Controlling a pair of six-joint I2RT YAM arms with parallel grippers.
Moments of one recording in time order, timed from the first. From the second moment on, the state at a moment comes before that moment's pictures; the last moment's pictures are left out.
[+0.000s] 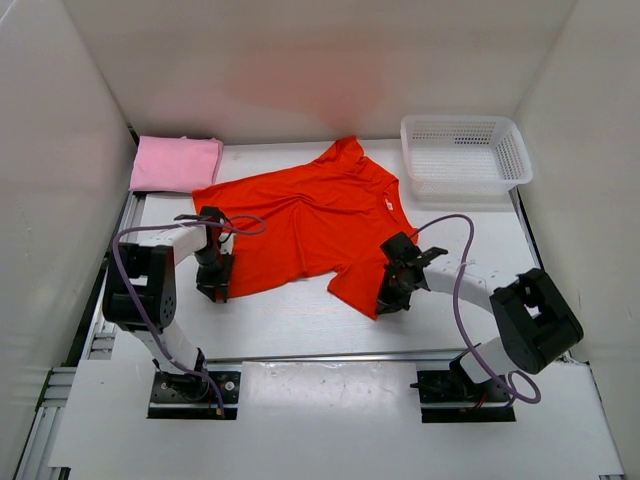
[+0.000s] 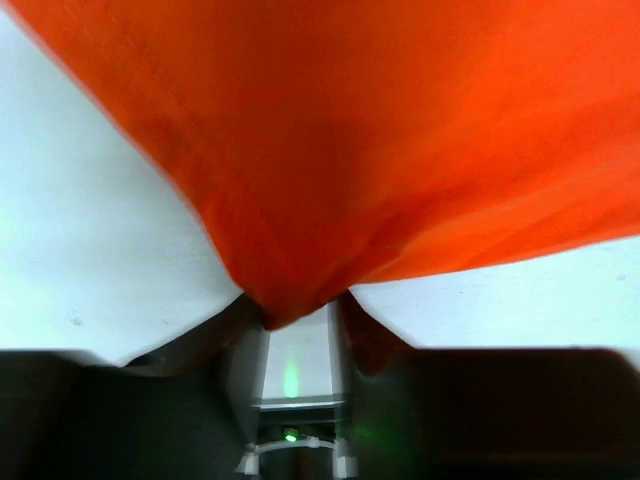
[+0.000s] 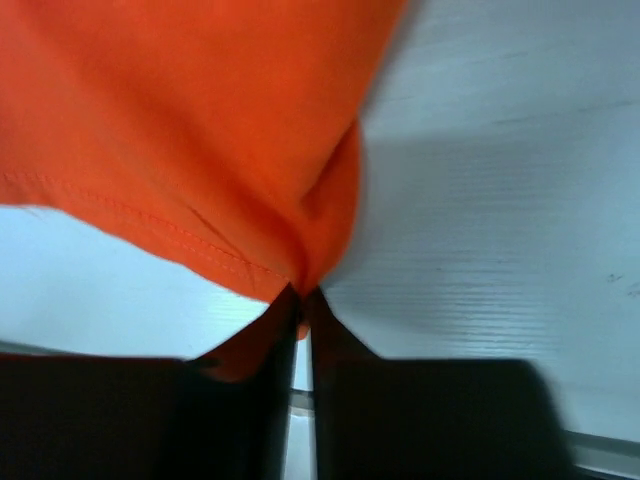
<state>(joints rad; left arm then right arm) -0.11 1.68 0.95 -0.86 0.03 0.00 0.60 1.46 0.72 -0.55 -0.15 0.88</state>
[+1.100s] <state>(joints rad) -0.01 1.20 0.83 -1.24 -0.27 0.00 1.03 1.02 0.98 -1.24 0.06 1.07</state>
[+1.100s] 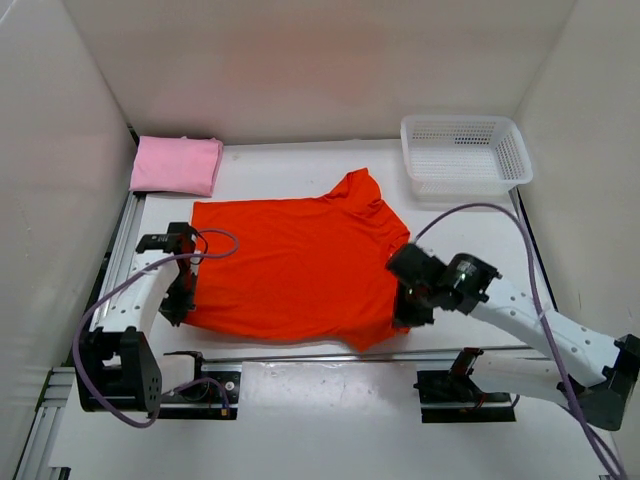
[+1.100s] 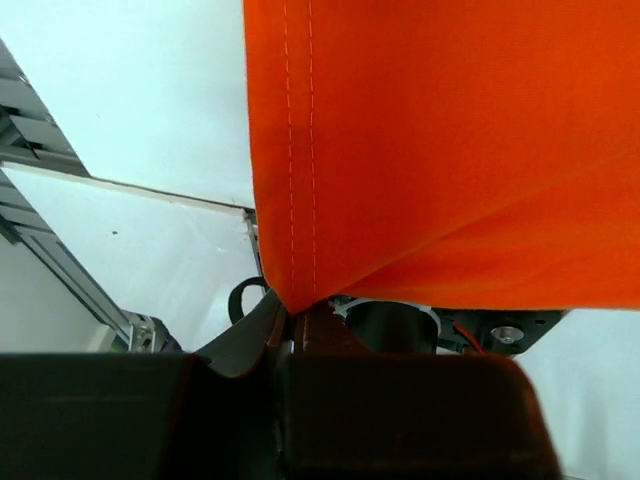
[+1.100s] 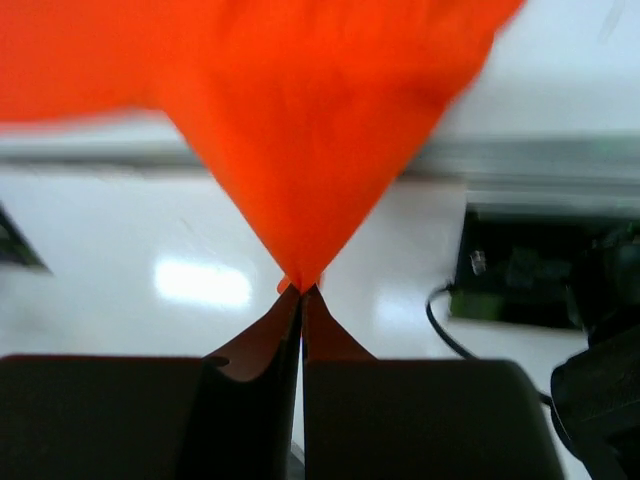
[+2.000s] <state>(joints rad) 0.13 1.68 1.17 -1.15 -0.10 0.00 0.45 1.67 1.29 -0.88 0.06 0.37</state>
